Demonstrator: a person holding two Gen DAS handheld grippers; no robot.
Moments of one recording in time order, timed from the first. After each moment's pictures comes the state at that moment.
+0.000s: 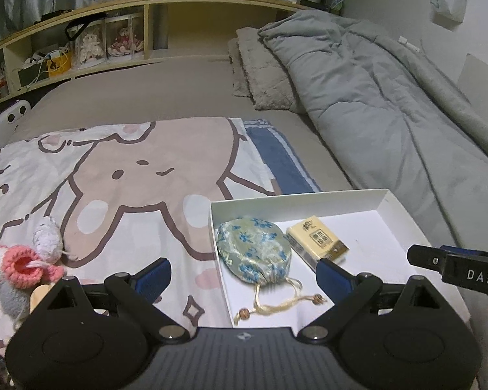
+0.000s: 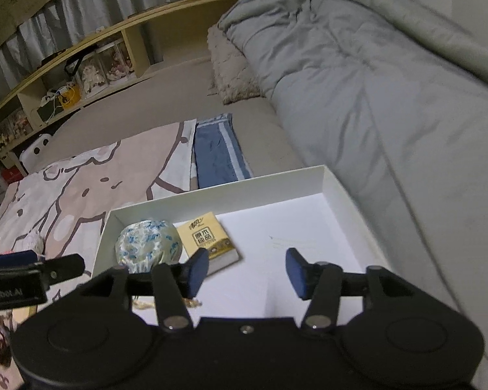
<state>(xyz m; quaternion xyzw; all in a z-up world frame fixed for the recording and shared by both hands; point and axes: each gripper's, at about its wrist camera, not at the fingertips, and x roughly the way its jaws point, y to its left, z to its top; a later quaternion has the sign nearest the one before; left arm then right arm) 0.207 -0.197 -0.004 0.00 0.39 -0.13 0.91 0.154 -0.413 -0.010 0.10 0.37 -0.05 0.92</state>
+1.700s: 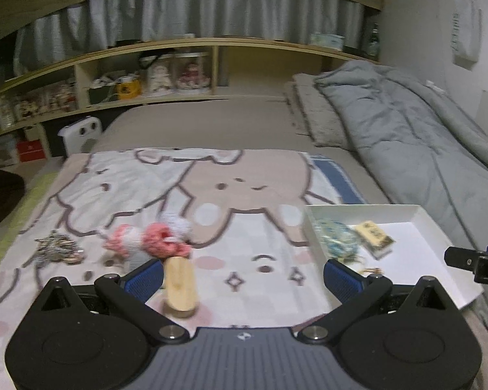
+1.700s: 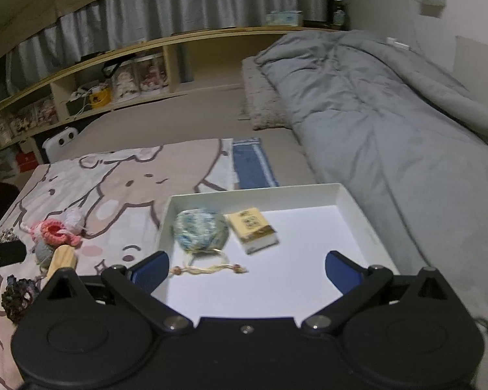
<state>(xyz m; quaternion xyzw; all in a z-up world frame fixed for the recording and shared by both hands) 0.101 -0.063 0.038 0.00 0.32 -0.05 0.95 0.077 -0.322 0.027 0.04 0.32 -0.04 0.95</state>
